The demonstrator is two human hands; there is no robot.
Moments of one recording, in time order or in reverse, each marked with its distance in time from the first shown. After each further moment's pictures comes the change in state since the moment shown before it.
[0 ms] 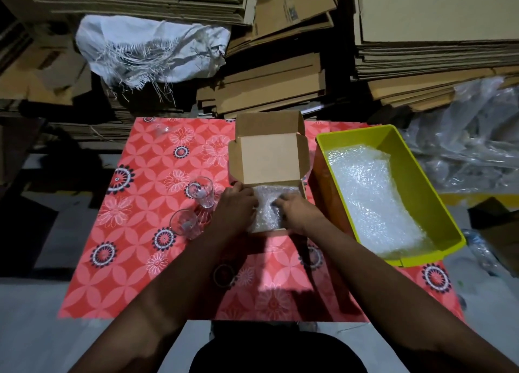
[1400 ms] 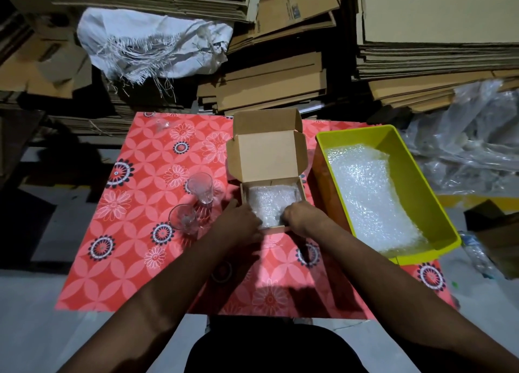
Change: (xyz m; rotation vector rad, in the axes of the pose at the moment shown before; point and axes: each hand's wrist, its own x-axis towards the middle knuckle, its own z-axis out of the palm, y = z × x) left_hand -0.019 0.006 0.018 0.320 -0.440 0.207; right_hand -0.011 0.006 0.001 -0.378 -0.204 -0.119
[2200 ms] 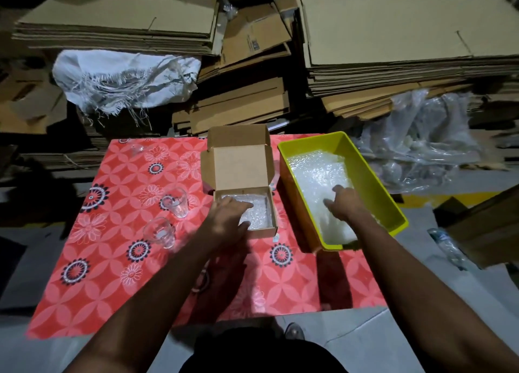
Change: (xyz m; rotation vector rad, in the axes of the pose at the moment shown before) left_hand -0.003 0.036 -0.044 -0.374 0.350 -0.143; right_hand -0.115 0.121 0.023 0.564 0.305 0.843
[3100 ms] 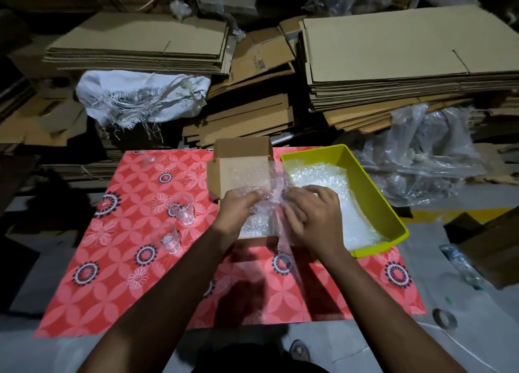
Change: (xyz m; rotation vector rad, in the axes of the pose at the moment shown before) left_hand 0.002 0.071 -0.072 -1.378 0.205 -0.489; right_hand -0.113 -0.075 -0.016 0.340 0.845 -0.764
